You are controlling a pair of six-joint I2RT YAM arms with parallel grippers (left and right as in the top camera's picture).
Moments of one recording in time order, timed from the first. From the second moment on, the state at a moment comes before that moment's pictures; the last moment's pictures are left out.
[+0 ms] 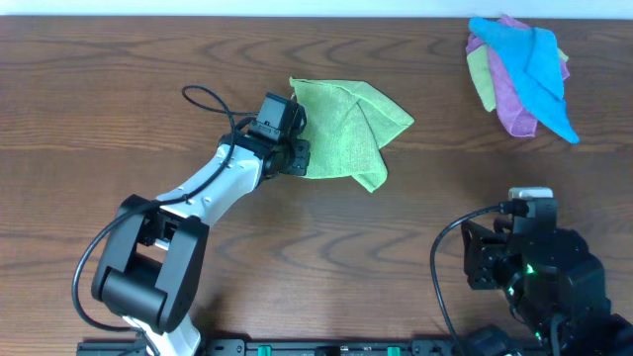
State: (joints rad) left arm -0.42 1.84 1.14 -0.39 0.15 -0.25; right arm 0.44 0.65 1.09 -1.17 0.21 0.38
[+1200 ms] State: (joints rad) left arm -0.43 1.95 1.20 -0.71 -0.21 -0.26; right arm 0.44 0.80 1.06 -1.12 0.24 0.38
